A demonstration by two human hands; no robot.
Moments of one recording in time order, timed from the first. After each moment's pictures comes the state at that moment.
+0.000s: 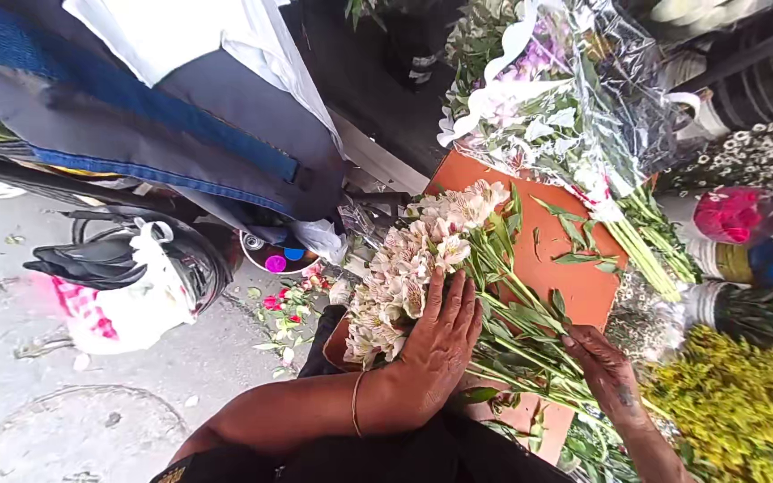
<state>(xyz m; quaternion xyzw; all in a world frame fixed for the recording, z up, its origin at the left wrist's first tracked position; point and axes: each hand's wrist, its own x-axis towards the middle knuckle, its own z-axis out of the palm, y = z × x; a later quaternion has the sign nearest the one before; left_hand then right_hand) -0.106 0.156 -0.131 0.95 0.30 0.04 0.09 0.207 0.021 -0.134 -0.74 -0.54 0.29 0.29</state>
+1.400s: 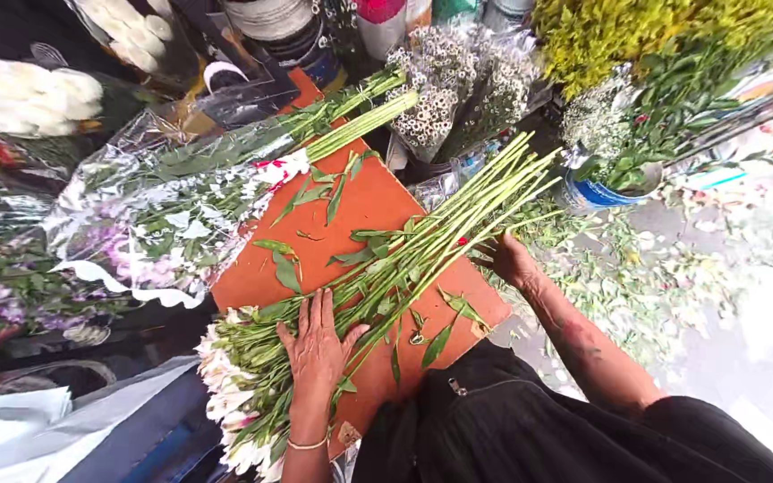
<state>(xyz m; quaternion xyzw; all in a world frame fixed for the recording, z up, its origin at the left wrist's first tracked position) -0.015 0.149 -0.154 0.98 0.18 -0.06 0.06 0.209 -0.195 -0.253 -0.54 0.13 0.31 0.77</state>
